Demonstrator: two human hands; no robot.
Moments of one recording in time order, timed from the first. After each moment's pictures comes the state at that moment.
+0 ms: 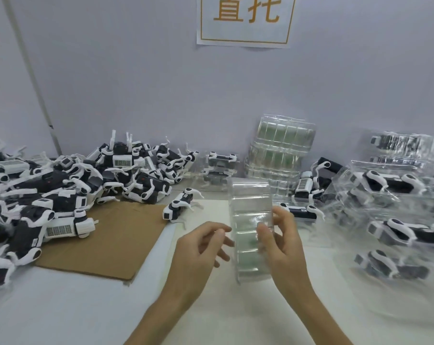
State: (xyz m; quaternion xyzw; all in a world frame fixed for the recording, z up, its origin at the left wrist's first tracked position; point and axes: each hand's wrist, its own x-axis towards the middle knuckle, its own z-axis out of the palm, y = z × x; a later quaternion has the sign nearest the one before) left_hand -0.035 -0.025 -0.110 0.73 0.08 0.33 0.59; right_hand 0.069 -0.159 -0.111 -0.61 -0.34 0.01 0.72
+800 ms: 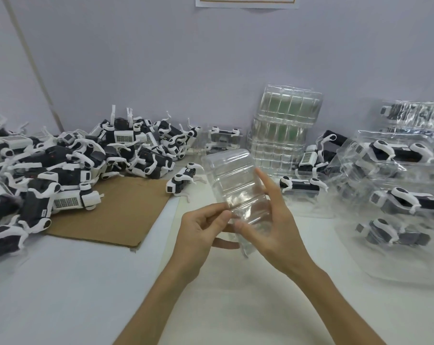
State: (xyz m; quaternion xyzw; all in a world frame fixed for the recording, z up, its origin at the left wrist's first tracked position) left_hand -0.041 -0.033 -0.124 0.62 0.05 0.28 0.73; right_hand 0.066 -0.166 -0.119 -0.67 -0.48 -0.06 0.56
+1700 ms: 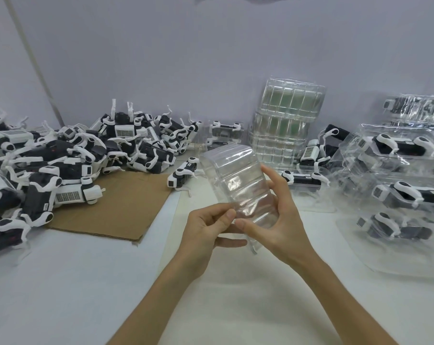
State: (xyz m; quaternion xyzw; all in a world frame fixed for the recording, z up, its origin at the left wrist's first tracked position) left_hand -0.040 -0.038 -0.127 0.58 0.07 0.23 0.78; right_hand 0.068 -0.168 -0.119 -0.63 -0.48 -0.02 0.61
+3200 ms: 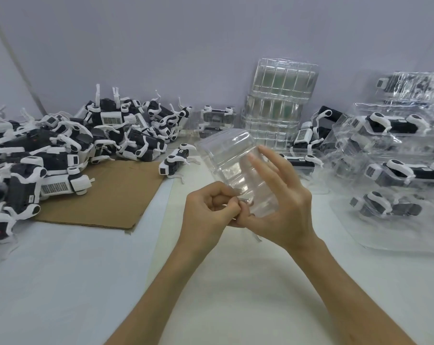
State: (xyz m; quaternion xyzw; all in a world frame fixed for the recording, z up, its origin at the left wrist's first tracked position) left_hand -0.039 -0.058 -0.116 0.64 0.05 0.32 0.70; right_hand 0.073 -0.166 -0.119 -0.61 -0.52 -0.40 0.45
